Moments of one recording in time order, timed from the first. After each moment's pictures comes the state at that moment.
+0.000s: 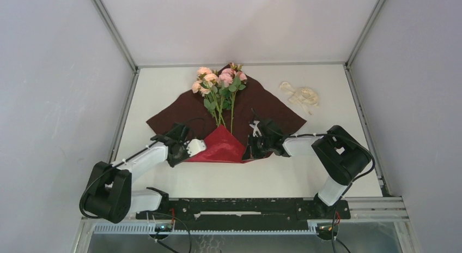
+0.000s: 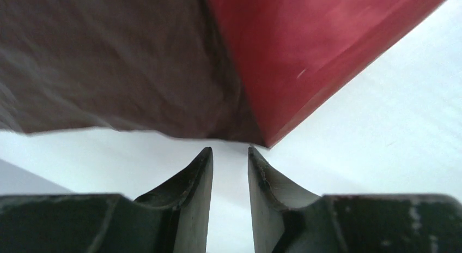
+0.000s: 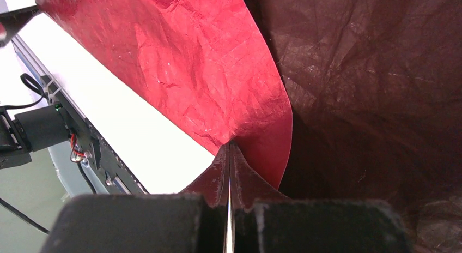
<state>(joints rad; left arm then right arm) -0.39 1.27 0.58 -0.61 -0.13 0.77 0.67 1.69 0.69 0.09 -0.44 0.65</state>
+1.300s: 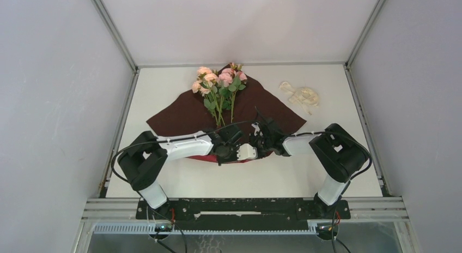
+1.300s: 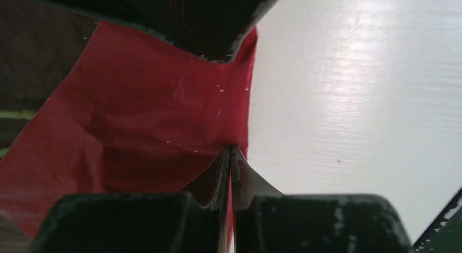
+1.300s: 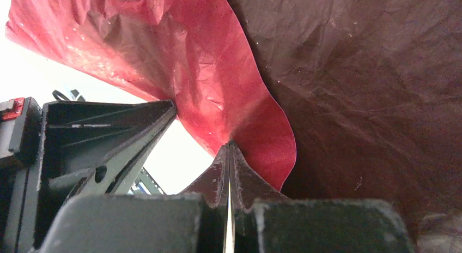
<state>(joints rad) -0.90 1.67 0.96 -0.53 0.12 0.60 0.65 1.72 0.69 0.14 -0.49 0.76</state>
